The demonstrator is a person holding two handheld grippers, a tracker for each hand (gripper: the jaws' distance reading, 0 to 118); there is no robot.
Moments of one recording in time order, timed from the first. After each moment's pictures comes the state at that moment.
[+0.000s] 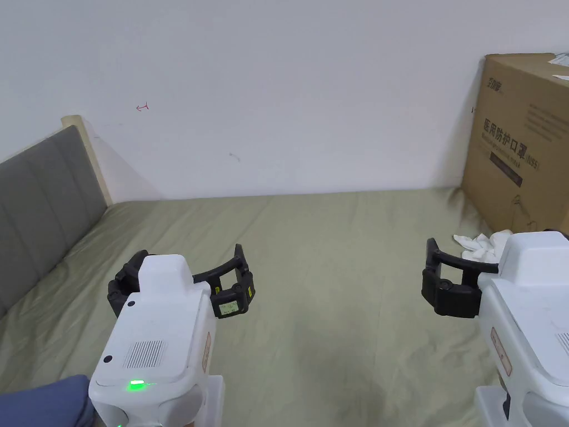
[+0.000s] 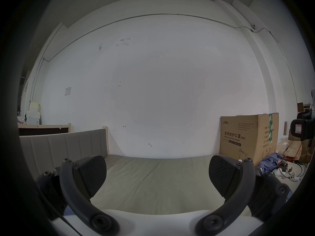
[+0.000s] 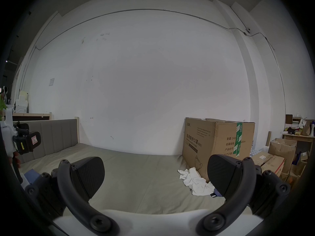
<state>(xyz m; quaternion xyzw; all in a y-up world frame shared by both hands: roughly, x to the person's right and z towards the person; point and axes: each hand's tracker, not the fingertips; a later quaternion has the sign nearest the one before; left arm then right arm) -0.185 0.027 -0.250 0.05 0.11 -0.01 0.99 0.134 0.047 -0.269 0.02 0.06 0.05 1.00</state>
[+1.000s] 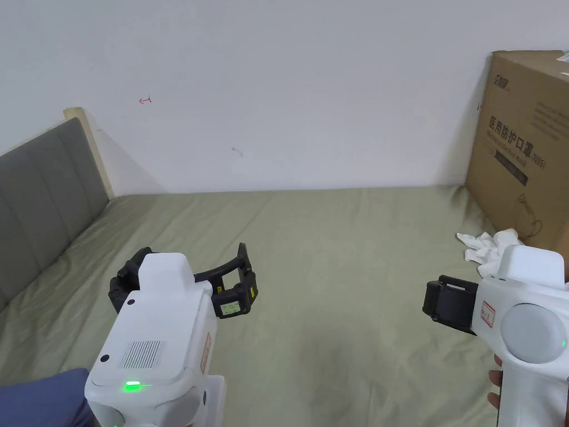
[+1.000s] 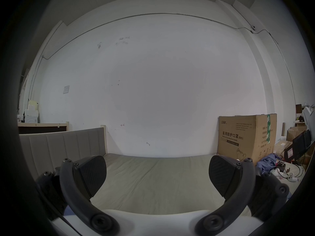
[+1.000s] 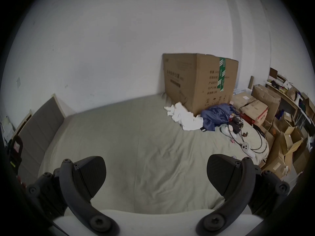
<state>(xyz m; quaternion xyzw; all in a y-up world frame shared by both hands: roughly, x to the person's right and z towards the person) -0.186 0.026 -0.247 0.04 0.10 -0.01 0.99 0.125 0.055 -0.291 -0.31 -0.04 -0.04 0.95</state>
